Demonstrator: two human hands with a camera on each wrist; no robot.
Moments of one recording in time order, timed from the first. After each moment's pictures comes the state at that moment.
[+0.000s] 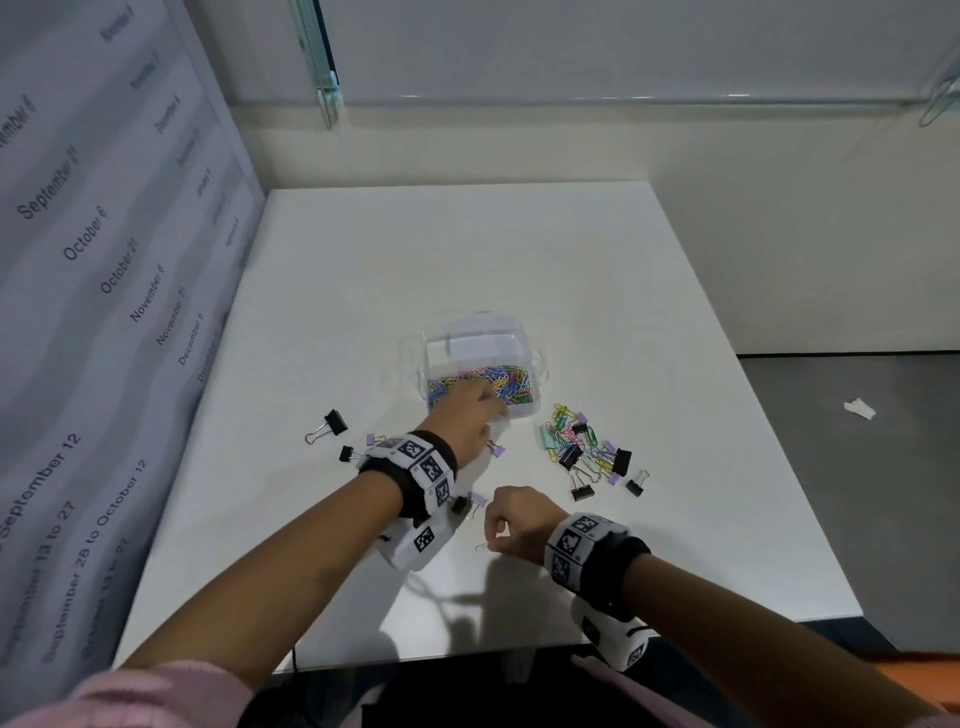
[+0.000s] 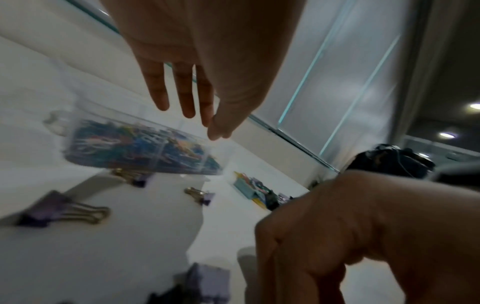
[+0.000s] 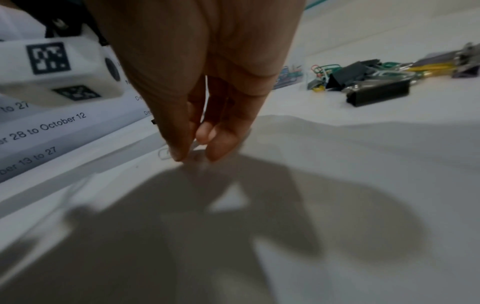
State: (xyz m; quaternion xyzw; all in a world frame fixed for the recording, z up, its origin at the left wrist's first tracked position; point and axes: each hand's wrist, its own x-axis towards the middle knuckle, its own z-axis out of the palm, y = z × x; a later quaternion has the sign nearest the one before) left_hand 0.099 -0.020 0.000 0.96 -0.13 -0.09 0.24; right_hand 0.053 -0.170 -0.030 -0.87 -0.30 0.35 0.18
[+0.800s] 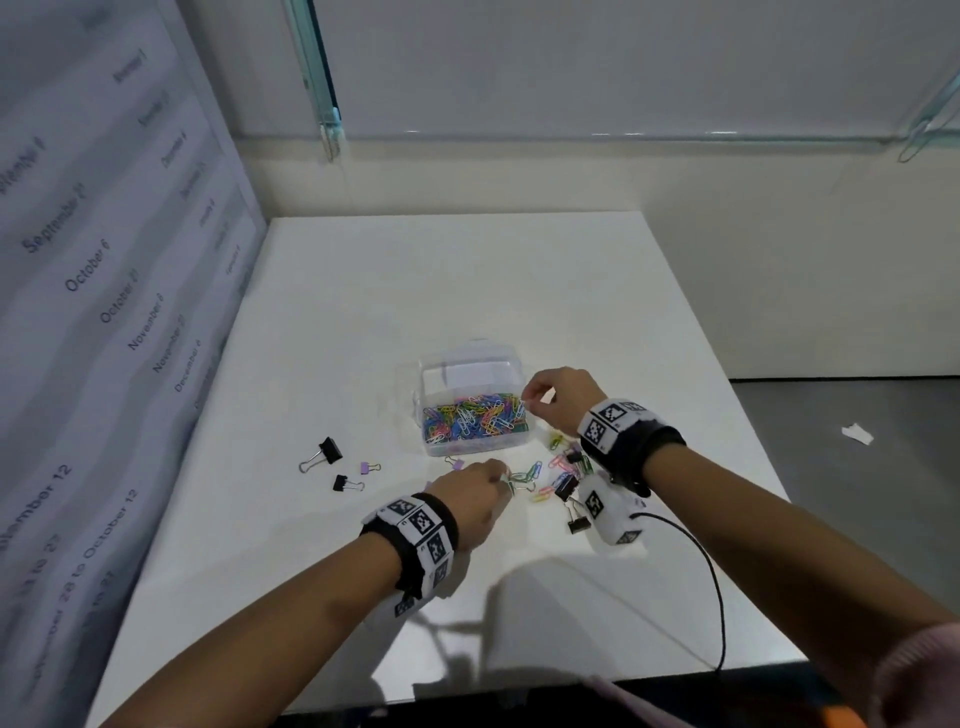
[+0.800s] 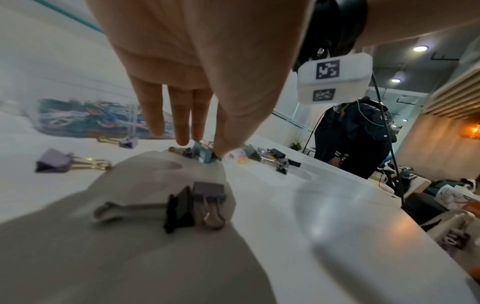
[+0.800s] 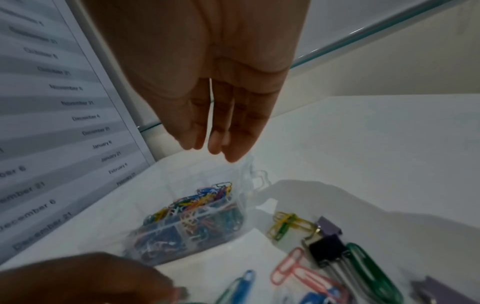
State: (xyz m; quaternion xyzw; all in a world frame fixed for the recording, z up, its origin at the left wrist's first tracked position) left_hand 0.069 -0.037 -0.026 0.96 -0.19 -0.21 0.10; right_hand 0.180 -0.187 0.047 -0.94 -0.19 0.16 0.25
